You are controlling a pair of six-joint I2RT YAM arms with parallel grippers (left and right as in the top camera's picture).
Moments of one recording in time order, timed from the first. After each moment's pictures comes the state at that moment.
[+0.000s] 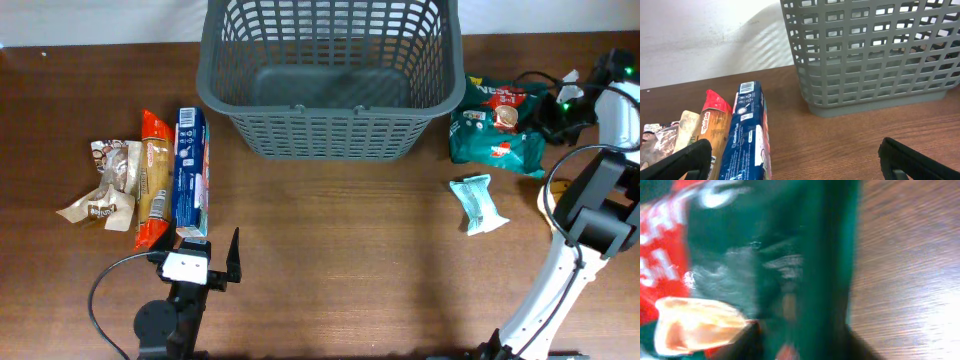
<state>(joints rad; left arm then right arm) 0.03 0.01 0.05 -0.15 0.17 0.11 -0.46 2.46 2.16 -1.14 -0.37 0.06</state>
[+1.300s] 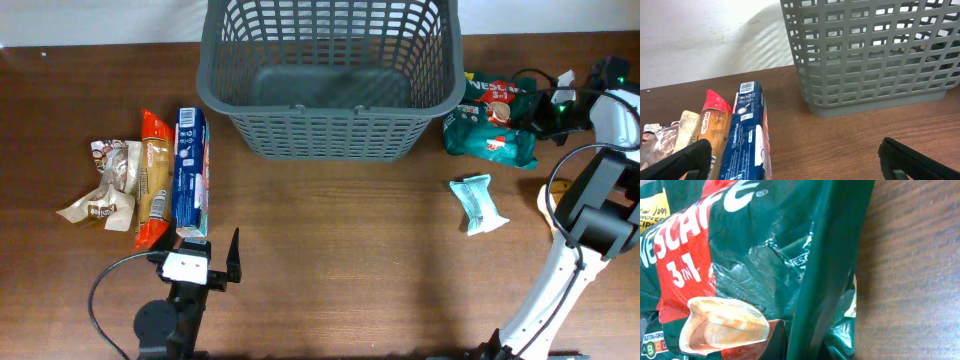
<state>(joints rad) 0.03 0.01 0.05 -0.15 0.17 0.11 -0.46 2.45 2.06 -1.00 -0.53 0.07</state>
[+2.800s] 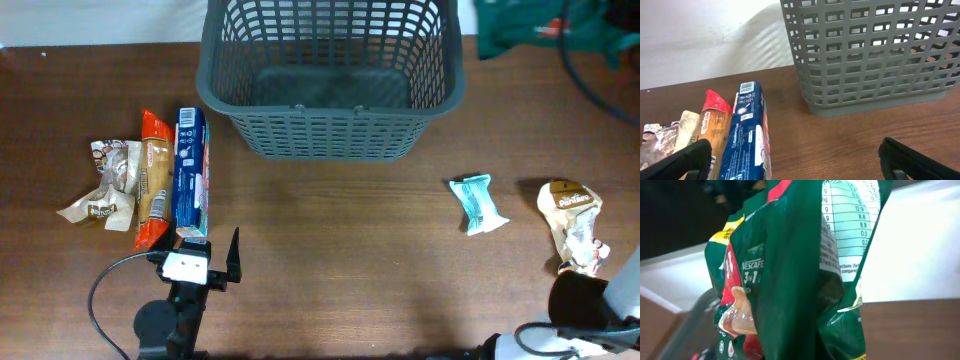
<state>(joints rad) 0.03 0.01 0.05 -0.15 0.17 0.11 -0.28 1.78 2.49 -1.08 -0.58 0.17</state>
